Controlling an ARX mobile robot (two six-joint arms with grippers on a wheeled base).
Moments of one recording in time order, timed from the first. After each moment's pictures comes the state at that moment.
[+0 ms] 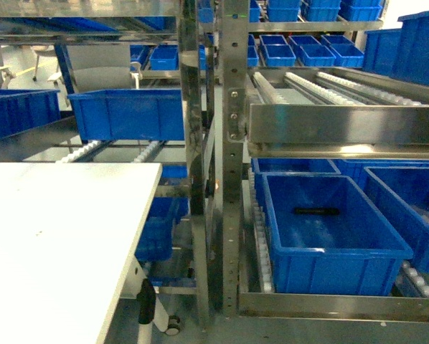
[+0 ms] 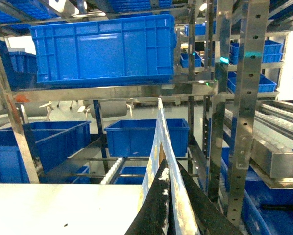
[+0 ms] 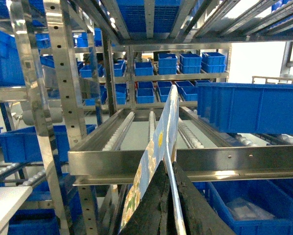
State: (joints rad) left arm -0.41 0.54 0.33 0.38 -0.51 0.13; right arm -0.24 0.39 0.20 0.38 -0.21 0.11
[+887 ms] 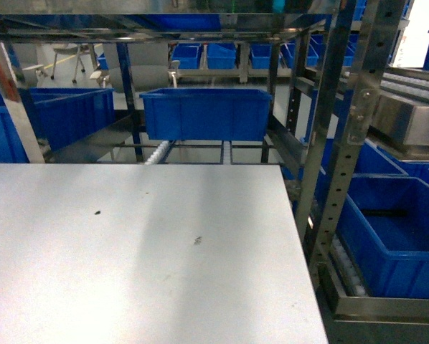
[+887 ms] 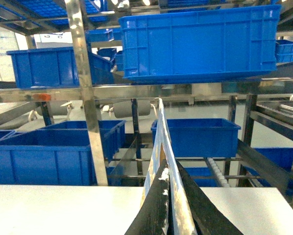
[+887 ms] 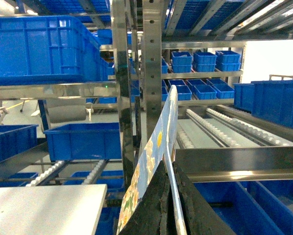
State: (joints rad) left arm -0.41 0.54 0.33 0.38 -0.51 0.13; right arm -0.24 0.39 0.20 0.37 -0.21 0.11
